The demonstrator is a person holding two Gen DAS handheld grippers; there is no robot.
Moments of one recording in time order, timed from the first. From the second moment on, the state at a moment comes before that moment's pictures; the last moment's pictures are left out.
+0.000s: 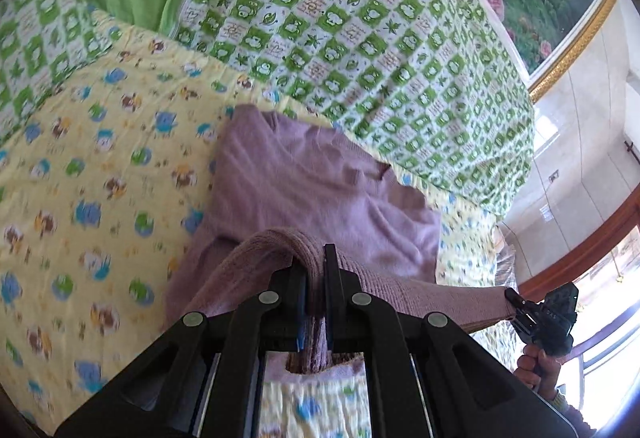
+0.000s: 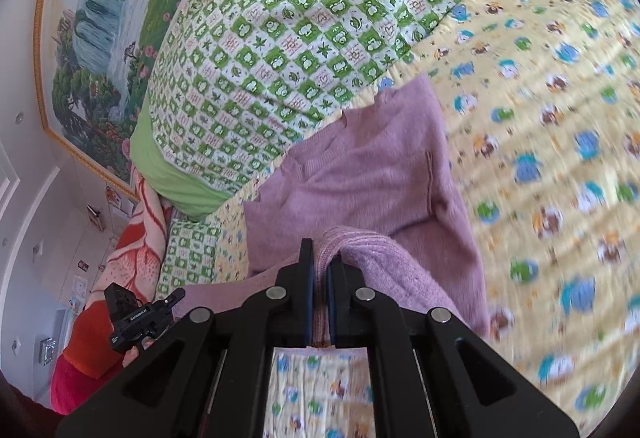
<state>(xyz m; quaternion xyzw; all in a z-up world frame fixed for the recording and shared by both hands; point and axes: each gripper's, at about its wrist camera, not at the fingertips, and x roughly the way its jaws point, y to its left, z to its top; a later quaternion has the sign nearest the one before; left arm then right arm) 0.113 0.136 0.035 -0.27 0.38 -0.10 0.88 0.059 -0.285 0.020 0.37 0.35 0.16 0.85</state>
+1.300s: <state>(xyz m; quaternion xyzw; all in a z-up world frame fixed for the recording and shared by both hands) 0.385 0.128 -0.057 -0.24 0.44 -0.03 0.87 0.308 -0.321 -0.064 0.33 0.41 0.08 0.85</state>
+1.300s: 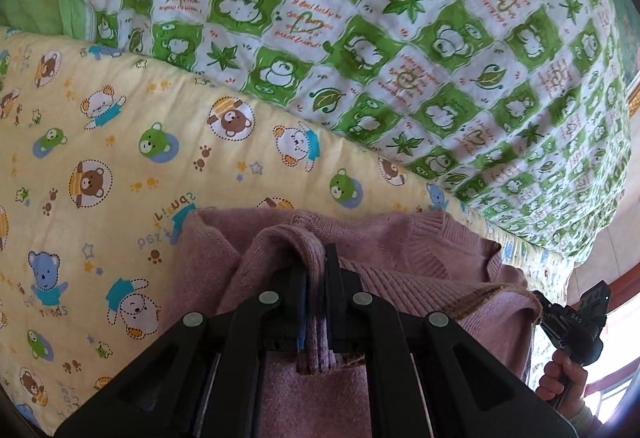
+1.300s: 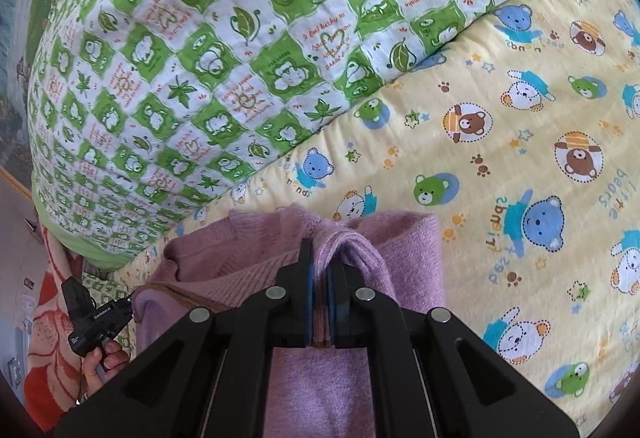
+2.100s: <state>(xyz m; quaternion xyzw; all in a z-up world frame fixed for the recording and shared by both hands) 0.283 0.042 -0.012 -0.16 0.44 -0.19 0.86 0.236 -0.250 0.000 0.22 0.38 0.18 0.88</state>
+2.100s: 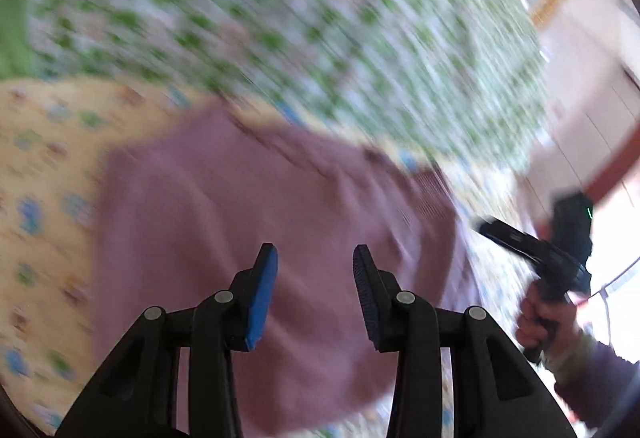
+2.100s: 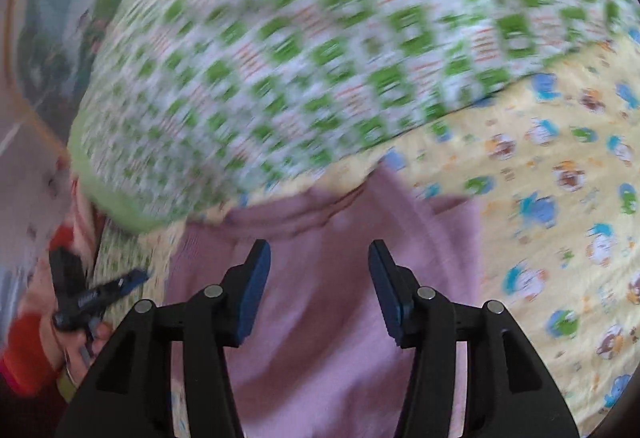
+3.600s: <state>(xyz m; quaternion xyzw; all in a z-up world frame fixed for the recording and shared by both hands) 0.251 0.075 -0.061 -0.14 0.47 -0.06 0.87 0.203 -0.207 -0.038 0.16 0.44 0.14 0.87</state>
